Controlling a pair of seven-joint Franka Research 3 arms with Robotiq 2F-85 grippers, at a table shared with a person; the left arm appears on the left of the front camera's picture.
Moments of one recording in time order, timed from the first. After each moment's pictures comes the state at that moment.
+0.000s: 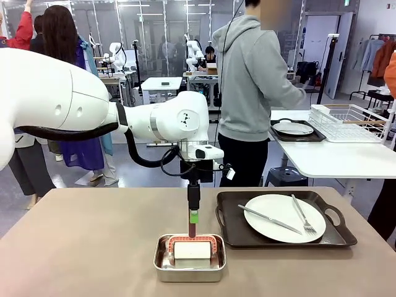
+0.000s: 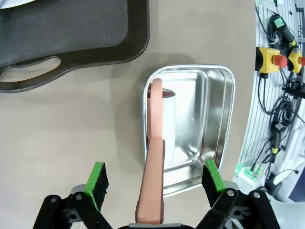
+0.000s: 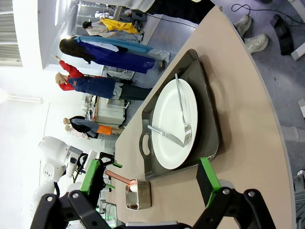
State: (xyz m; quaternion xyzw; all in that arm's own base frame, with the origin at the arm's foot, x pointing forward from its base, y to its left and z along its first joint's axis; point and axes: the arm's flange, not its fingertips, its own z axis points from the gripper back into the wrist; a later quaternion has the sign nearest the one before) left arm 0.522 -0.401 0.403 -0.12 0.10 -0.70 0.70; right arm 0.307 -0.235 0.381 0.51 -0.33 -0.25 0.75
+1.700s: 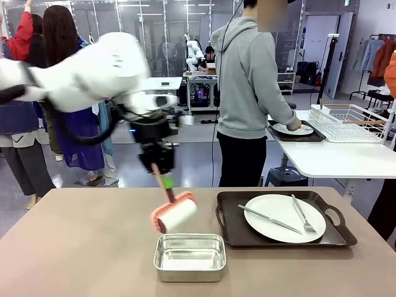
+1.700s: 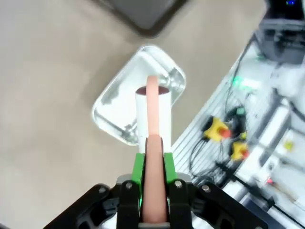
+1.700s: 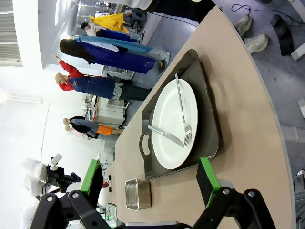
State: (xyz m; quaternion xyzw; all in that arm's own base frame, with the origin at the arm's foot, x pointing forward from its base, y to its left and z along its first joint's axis) left arm 0.457 -0.263 0.536 -0.20 0.03 -0.35 0.91; right arm 0.307 -0.236 0.381 0.51 -0.33 -0.25 0.75
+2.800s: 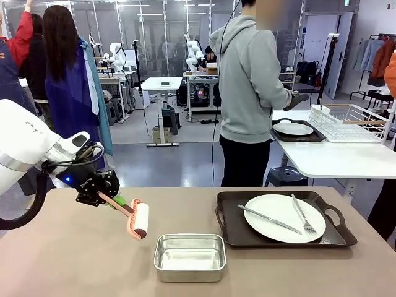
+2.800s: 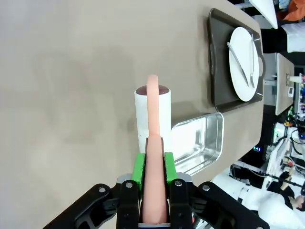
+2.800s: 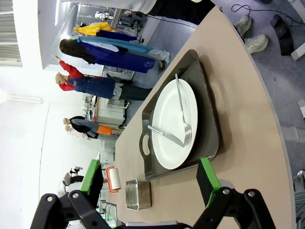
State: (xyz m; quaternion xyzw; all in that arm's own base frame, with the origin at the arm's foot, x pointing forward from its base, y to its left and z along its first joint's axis) left arm 0.431 -0.097 0.429 -0.31 -0.10 0.00 0.94; right arm 0.307 -0.236 0.381 0.51 -0.33 -0.25 0.75
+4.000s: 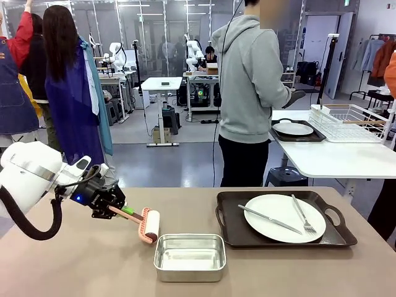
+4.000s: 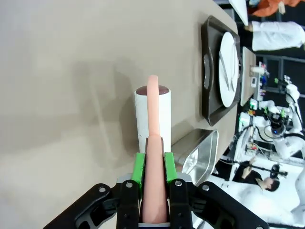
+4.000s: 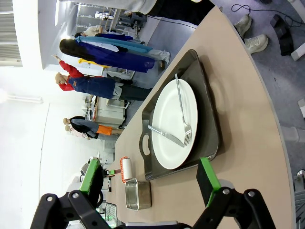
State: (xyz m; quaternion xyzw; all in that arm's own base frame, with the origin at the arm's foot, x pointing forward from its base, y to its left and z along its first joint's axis) left arm 0.502 -0.065 0.321 -0.44 -0.06 -0.01 0.90; right arm 0.307 -0.236 0.381 0.51 -0.33 -0.25 0.75
